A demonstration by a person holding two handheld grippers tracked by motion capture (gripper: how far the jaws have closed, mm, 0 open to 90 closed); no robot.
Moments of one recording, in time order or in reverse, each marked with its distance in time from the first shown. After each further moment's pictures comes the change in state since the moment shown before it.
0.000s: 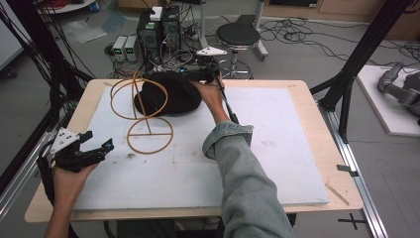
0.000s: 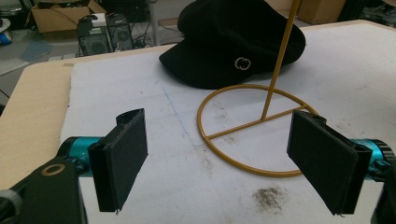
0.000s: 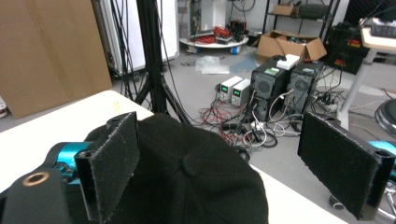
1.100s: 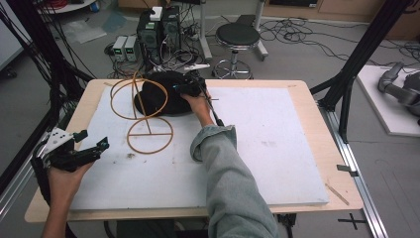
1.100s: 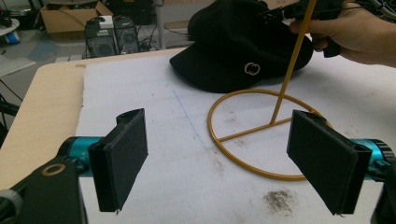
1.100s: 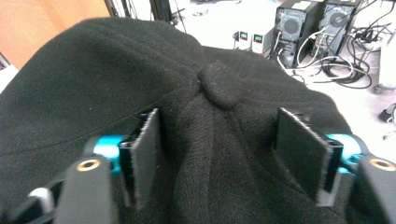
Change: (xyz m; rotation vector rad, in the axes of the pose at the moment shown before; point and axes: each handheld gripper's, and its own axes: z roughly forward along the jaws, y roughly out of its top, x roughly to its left) left arm 0.008 0.001 -0.005 -0.013 0.017 -0.015; right arm 0.008 -0.061 0.067 0.197 0.063 0.098
